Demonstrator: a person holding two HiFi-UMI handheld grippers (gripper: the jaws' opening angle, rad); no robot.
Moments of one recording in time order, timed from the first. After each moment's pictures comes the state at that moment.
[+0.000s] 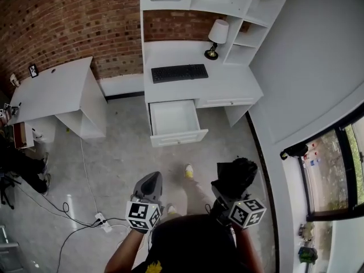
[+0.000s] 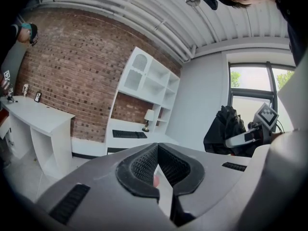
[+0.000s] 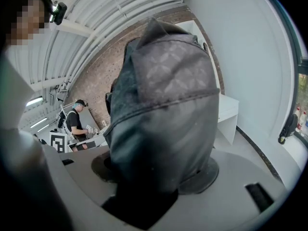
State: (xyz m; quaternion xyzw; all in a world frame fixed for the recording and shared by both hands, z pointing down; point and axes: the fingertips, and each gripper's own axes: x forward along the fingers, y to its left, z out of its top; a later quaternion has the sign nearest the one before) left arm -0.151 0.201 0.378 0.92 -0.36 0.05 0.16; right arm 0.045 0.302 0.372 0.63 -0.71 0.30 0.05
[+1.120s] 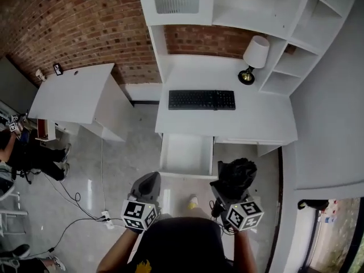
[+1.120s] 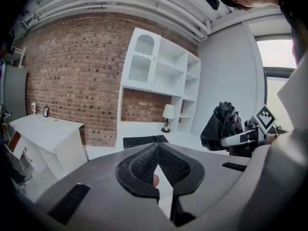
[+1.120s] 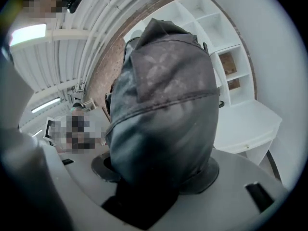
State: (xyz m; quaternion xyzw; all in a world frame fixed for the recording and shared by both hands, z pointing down) left arm -0.001 -0.048 0.355 0.87 -0.46 0.14 0.14; right arm 0.215 -0.001 0.387 0.53 -0.80 0.29 0.06
